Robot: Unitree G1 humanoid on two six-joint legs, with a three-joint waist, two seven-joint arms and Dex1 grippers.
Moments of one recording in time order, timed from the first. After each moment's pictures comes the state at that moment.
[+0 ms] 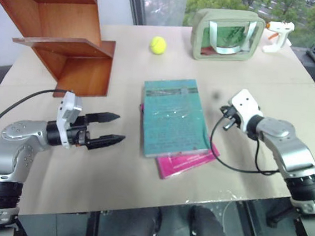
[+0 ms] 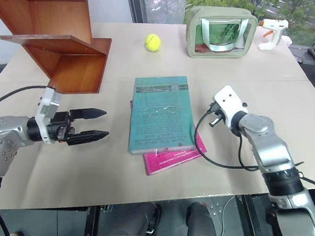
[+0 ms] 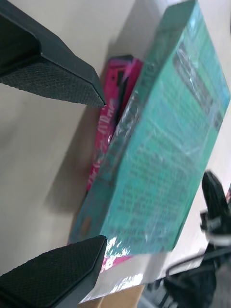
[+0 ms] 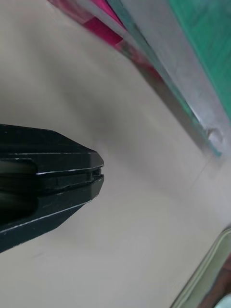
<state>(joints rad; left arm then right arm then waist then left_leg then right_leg) -0.16 0.86 0.26 -0.01 -0.64 0.43 -1.32 -0.58 -0.57 0.24 0.00 0.15 0.52 0.55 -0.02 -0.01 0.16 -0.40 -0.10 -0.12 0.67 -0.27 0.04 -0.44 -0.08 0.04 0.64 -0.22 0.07</state>
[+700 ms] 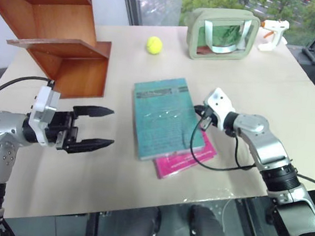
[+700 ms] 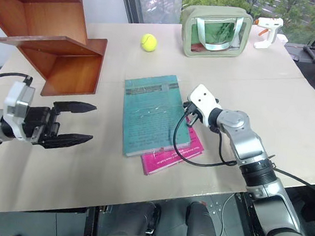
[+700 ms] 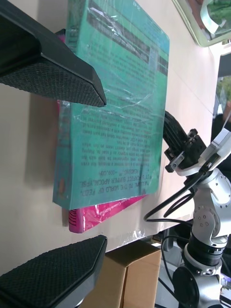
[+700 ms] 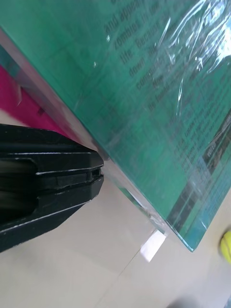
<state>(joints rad) -0.13 0.91 0.37 -0.07 -0.71 0.34 -1.46 -0.63 -0.39 0.28 0.05 0.09 0.43 0.70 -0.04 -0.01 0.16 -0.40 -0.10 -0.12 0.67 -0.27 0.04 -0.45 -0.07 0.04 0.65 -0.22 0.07</state>
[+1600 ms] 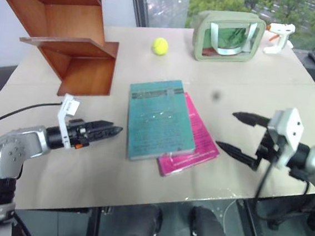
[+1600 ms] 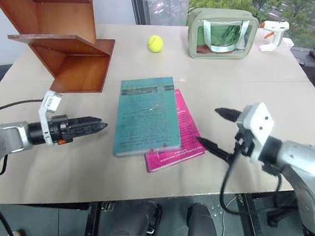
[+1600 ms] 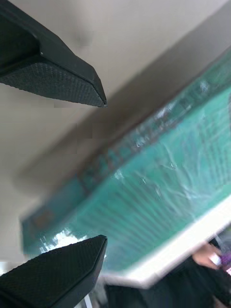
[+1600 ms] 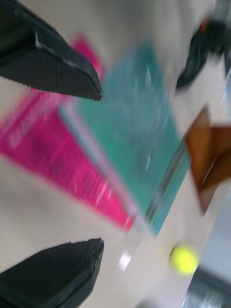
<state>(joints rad) -0.29 0.85 0.33 0.05 -0.90 1.19 -0.94 -0.09 -0.76 -0.30 -0.83 0.71 0.78 0.83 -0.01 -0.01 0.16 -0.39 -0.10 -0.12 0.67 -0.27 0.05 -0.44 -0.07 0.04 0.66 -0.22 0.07</state>
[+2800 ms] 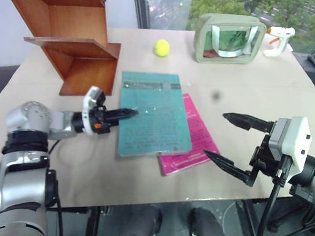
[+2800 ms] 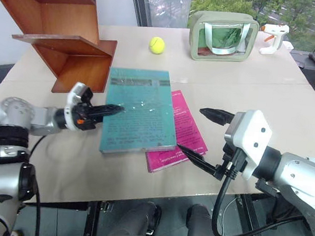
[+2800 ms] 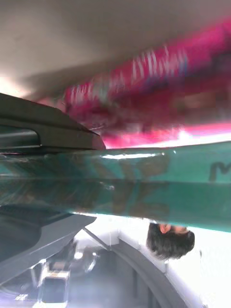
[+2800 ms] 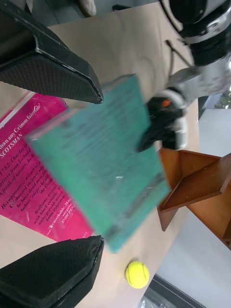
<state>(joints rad) -0.71 0.77 0.27 0.49 -0.93 1.60 -1.05 -0.13 -0.85 -0.27 -0.98 0.93 0.75 0.52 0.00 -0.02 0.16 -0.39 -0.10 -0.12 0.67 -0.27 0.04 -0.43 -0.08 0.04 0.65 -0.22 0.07</state>
